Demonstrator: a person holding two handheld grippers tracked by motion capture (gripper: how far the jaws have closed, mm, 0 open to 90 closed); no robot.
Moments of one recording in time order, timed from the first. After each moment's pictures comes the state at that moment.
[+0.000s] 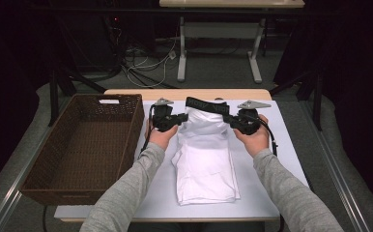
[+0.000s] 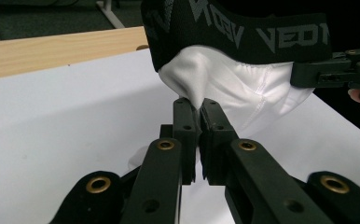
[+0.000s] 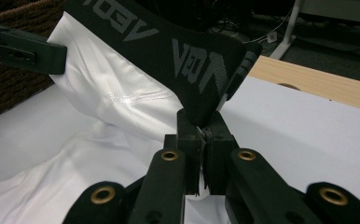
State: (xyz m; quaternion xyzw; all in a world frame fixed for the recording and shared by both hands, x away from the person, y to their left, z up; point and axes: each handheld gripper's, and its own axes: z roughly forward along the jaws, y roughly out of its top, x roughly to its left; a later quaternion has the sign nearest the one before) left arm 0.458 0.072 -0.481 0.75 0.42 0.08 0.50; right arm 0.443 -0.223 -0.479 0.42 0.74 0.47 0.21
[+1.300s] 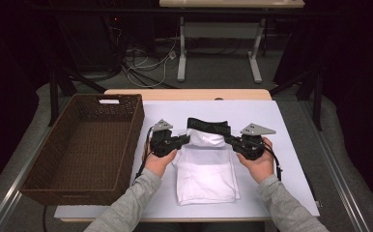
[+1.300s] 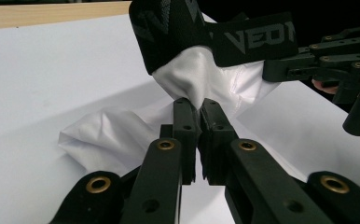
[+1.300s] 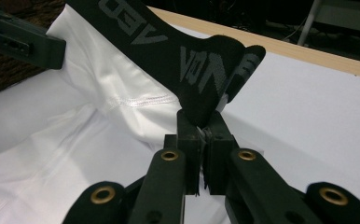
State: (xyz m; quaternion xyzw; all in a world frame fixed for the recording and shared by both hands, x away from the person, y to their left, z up) left arm 0.389 0.077 -0.501 0.76 0.38 0.06 0.52; right arm 0.377 -0.227 -0.505 0.39 0.76 0.48 0.21
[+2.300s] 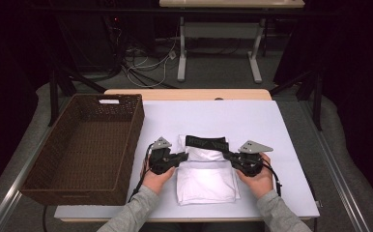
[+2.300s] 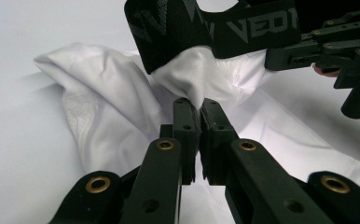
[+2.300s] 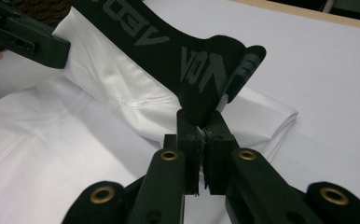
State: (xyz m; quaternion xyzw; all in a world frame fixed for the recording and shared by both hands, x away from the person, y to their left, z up) left arm 0.361 0.083 -0.543 0.78 0.38 0.03 0.50; right arm 0.347 -0.226 -0.545 0.37 0.77 0.48 0.20
